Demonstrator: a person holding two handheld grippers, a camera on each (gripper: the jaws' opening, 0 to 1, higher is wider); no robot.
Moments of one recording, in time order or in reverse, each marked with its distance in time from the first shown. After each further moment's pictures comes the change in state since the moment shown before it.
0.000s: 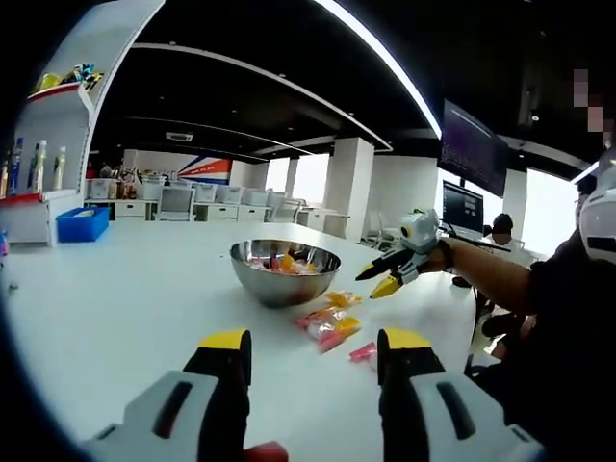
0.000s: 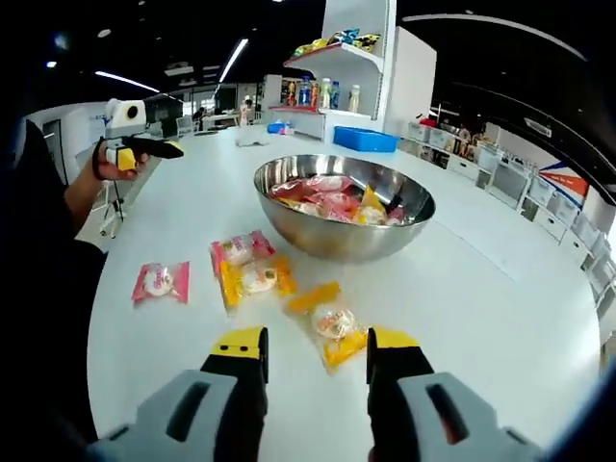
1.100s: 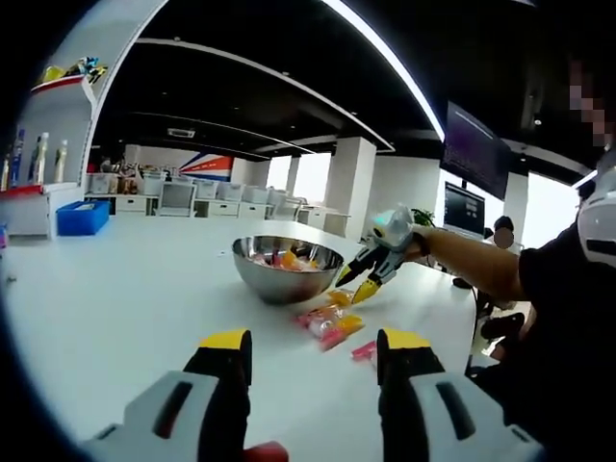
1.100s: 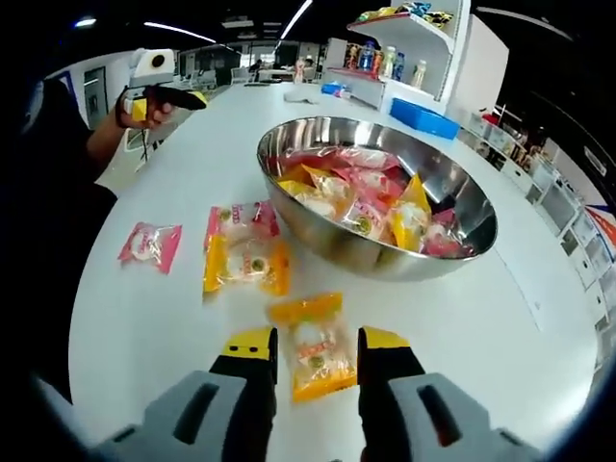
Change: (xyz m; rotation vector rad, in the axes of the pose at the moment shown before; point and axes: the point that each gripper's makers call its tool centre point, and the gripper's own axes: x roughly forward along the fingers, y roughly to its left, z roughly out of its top) left arm 0.000 0.005 -0.004 -0.021 0.003 0.000; right arm 0.042 0.006 0.000 -0.221 0.173 0.157
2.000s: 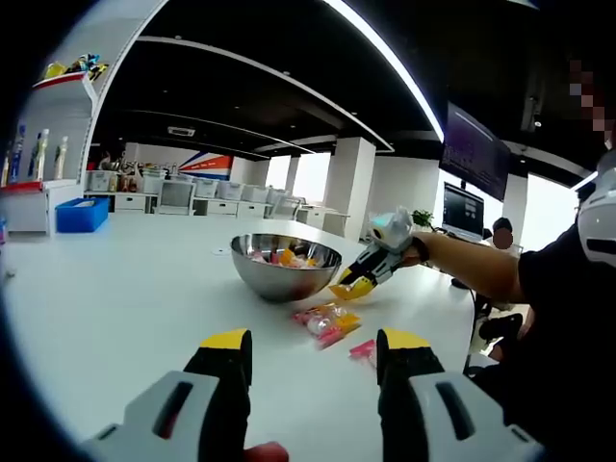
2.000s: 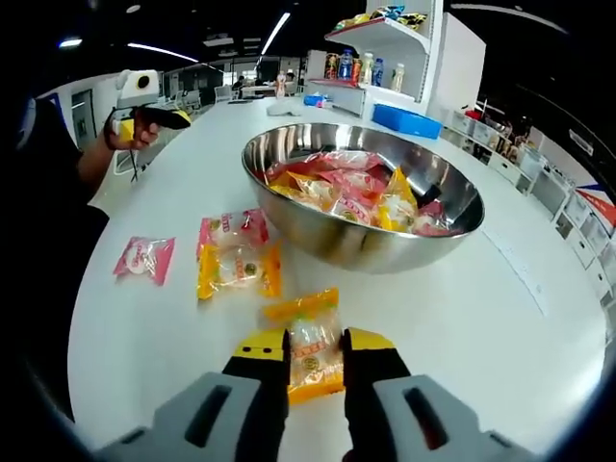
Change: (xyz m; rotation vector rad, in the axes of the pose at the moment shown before) left arm 0.001 -0.002 -0.003 -0.007 0.002 -0.007; right arm -0.002 -0.018 -0.006 0.083 -0.067 -0.035
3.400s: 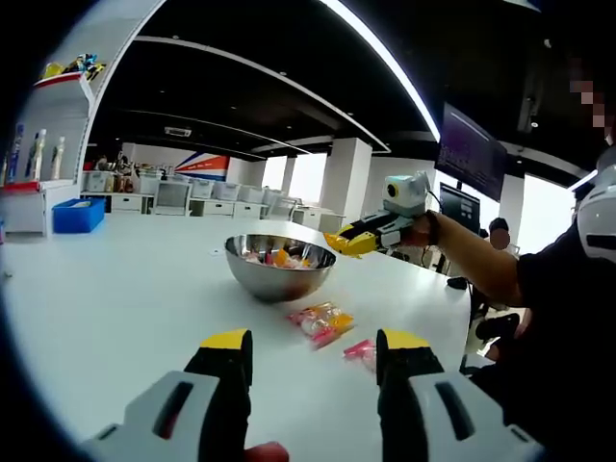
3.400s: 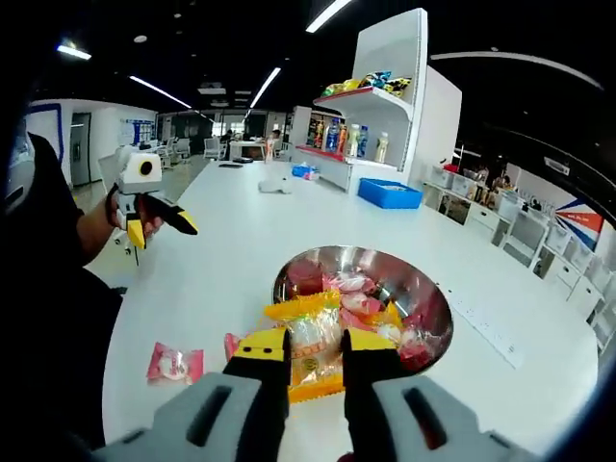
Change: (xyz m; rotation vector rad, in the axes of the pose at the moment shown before) left arm 0.000 -0.005 0.000 0.001 -0.004 -0.018; right arm -0.036 0.008 0.112 0.021 -0.281 -0.104
